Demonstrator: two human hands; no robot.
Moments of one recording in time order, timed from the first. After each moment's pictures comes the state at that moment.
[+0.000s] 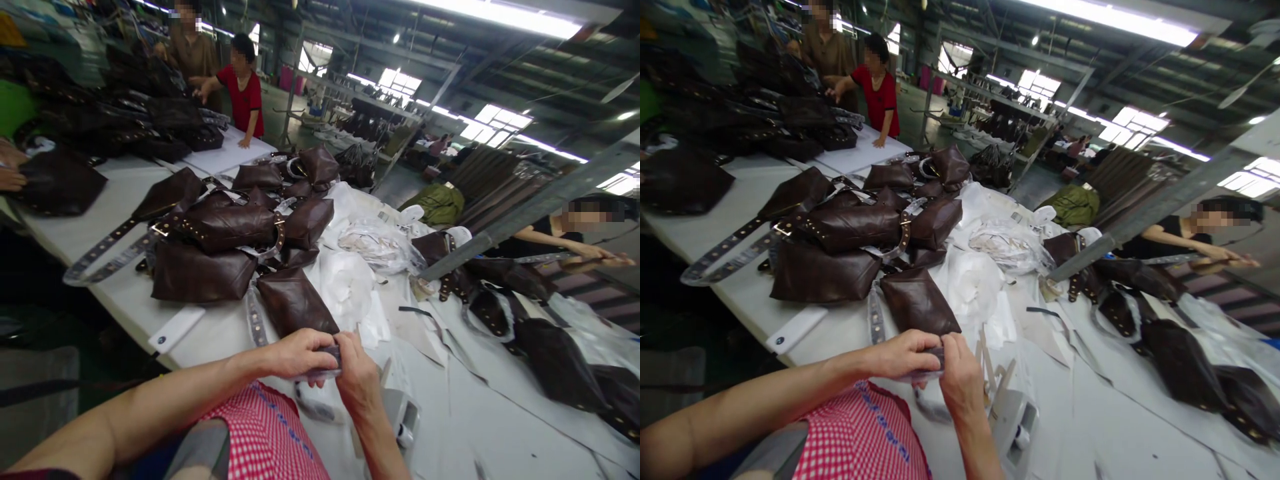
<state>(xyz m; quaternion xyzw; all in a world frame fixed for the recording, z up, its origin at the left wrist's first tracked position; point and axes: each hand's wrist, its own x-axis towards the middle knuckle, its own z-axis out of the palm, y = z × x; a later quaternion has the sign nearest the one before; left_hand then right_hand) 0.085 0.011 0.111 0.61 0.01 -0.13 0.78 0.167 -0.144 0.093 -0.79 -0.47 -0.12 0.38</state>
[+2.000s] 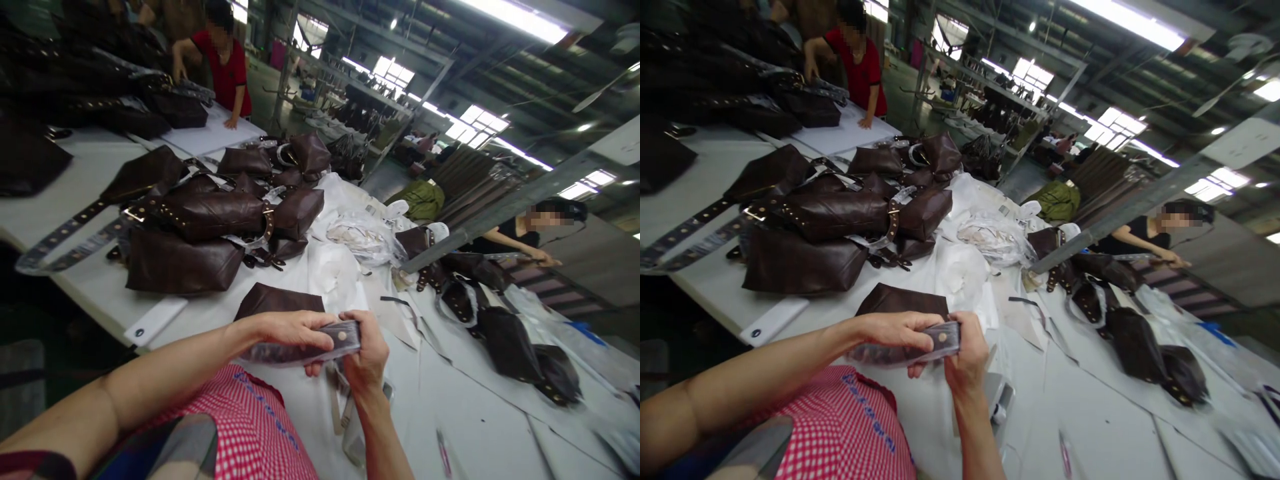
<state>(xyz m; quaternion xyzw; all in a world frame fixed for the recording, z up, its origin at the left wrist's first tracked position) 0.107 0.027 0.148 0.55 -0.10 -0.26 0.79 0.180 -0.143 0.131 -0.79 -0.40 -0.11 0.46</state>
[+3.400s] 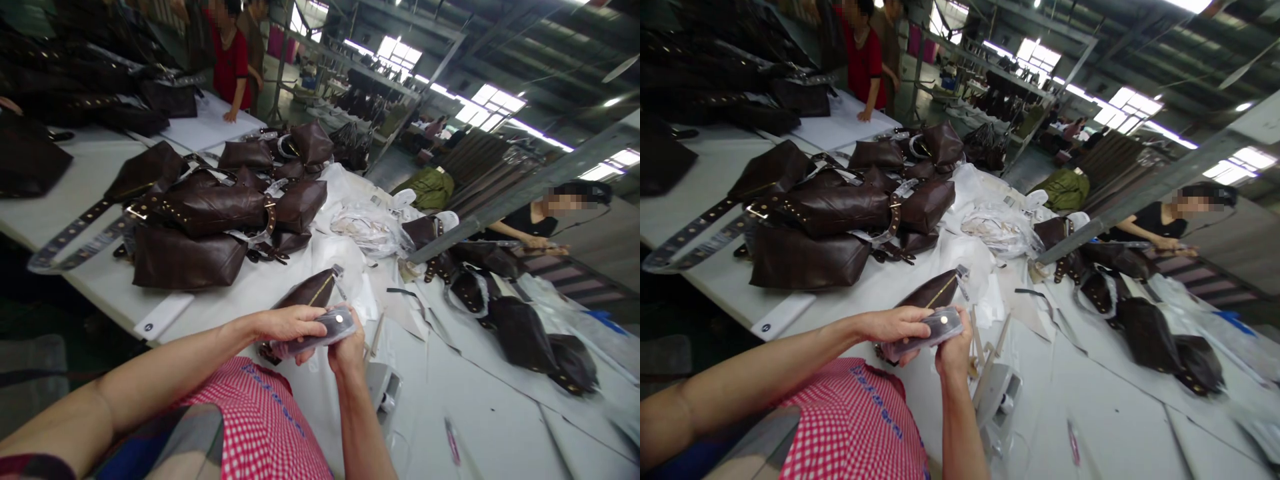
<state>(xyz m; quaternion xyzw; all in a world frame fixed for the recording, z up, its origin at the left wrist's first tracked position) 0.102 0.035 0.114 0.58 -0.07 -0.26 0.77 0.165 -0.109 0.095 -0.72 -0.12 0.09 0.68</state>
